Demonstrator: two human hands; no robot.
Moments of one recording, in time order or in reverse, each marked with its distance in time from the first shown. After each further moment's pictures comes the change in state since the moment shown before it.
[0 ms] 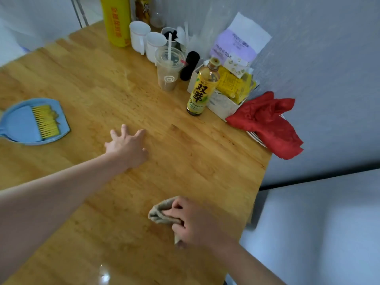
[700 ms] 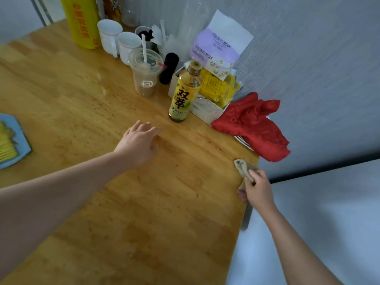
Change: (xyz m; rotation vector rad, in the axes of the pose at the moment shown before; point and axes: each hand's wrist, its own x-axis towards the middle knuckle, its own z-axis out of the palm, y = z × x) left_hand 0.053 0.055 -0.008 -0.158 0.146 0.472; right_hand -0.033 0.150 -0.104 0.094 0.684 0.818
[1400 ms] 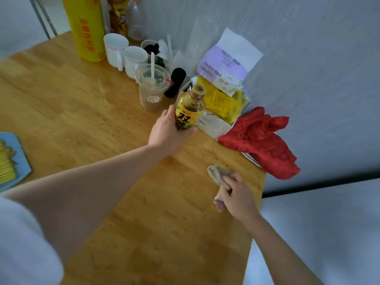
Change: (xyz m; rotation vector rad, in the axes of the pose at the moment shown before) left_hand 0.067 0.048 -0.030 -0.543 0.352 -0.032; right_hand 0.007 -0.068 0.038 -0.174 -0.187 -0.233
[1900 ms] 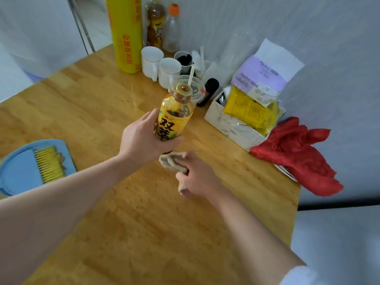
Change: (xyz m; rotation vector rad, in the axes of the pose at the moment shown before) left_hand -0.028 -0.061 -0.118 0.256 0.185 0.108; right_hand 0.066 -0.188 0.045 0.028 -0.242 -0.429
